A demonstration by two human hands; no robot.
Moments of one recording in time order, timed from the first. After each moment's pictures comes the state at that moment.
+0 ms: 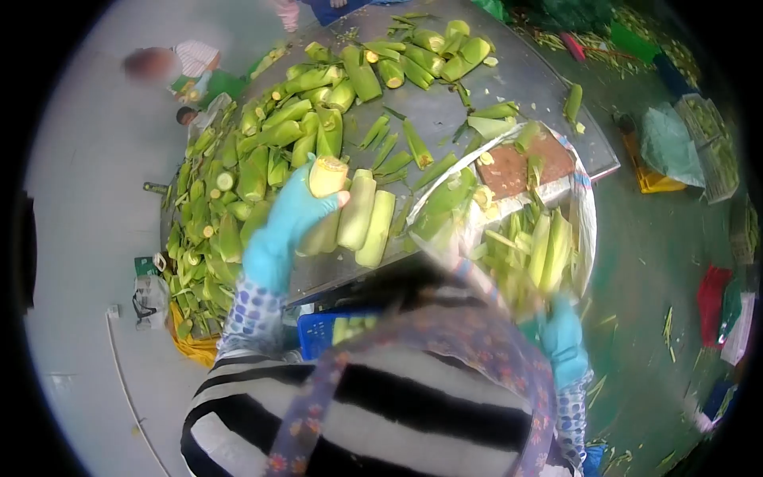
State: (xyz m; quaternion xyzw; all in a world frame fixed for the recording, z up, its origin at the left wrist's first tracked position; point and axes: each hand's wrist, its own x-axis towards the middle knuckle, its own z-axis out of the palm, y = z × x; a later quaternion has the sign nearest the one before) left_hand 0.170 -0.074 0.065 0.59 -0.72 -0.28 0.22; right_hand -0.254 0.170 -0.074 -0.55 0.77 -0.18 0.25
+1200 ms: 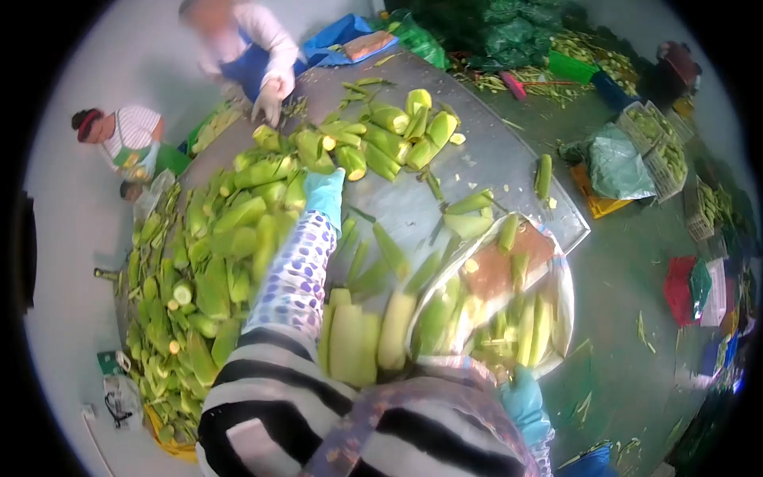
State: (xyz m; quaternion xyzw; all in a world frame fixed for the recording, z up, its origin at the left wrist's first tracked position) left_hand 0.116 -0.453 -0.123 0.76 -0.61 -0.07 0.22; right_hand -0.170 0.105 -0.067 -0.42 0.81 -0.24 0.33
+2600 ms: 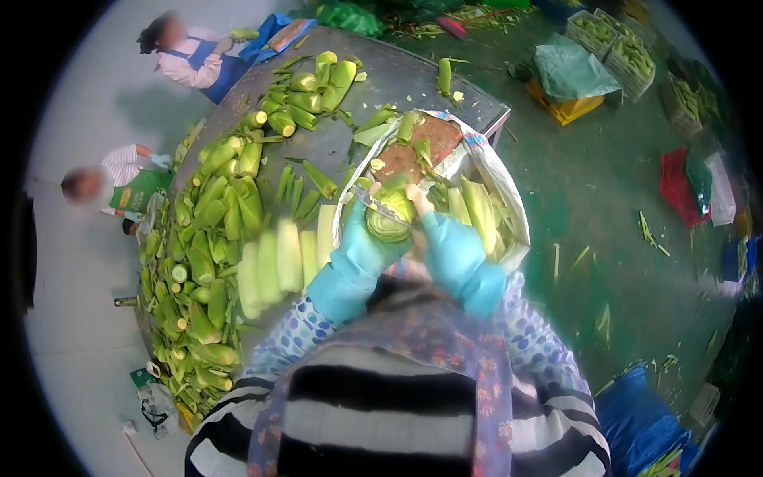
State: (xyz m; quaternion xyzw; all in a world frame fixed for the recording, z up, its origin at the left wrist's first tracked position) left_hand -0.061 -0.024 -0.006 0.25 0.00 -0.95 0.21; right_hand -0.203 0.095 0.000 -0.67 0.67 -0.30 0.15
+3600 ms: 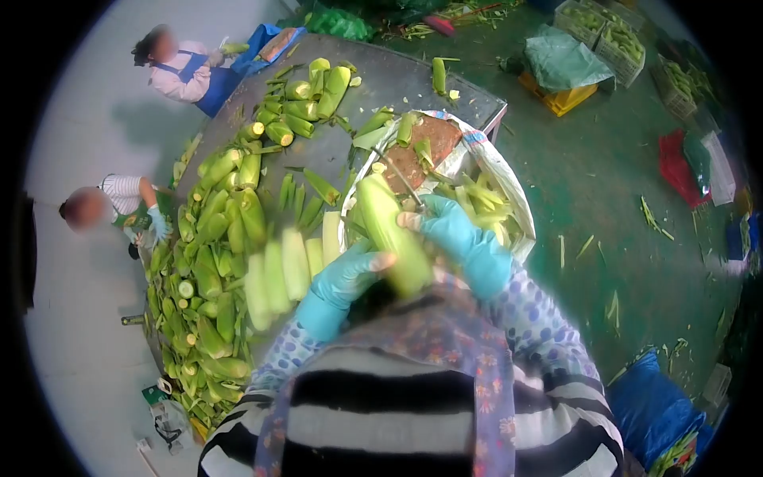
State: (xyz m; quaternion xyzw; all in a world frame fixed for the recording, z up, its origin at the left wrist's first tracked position) left_hand -0.006 -0.008 0.026 0.22 -0.46 -0.85 0.11; right_hand -0.202 0.059 0.014 -0.20 0.44 -0.54 0.69
